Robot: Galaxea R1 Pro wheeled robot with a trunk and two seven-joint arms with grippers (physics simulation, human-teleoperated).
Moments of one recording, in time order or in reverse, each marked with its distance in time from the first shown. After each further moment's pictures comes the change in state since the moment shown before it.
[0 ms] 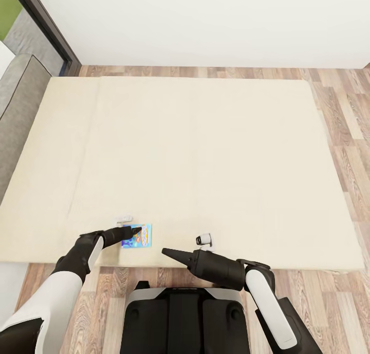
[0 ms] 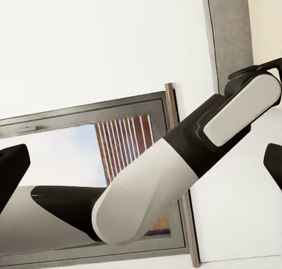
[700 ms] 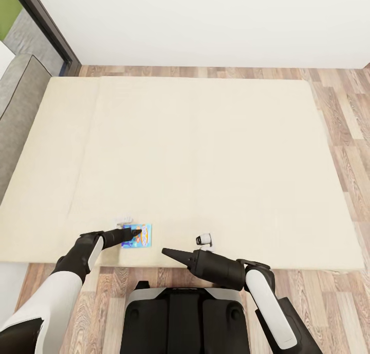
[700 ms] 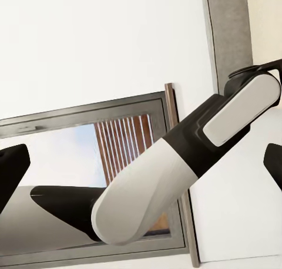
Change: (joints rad) left arm 0.000 0.000 0.000 0.000 -0.001 0.056 0.003; right arm 0.000 0.000 0.000 0.000 0.000 0.000 -0.001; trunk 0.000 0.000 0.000
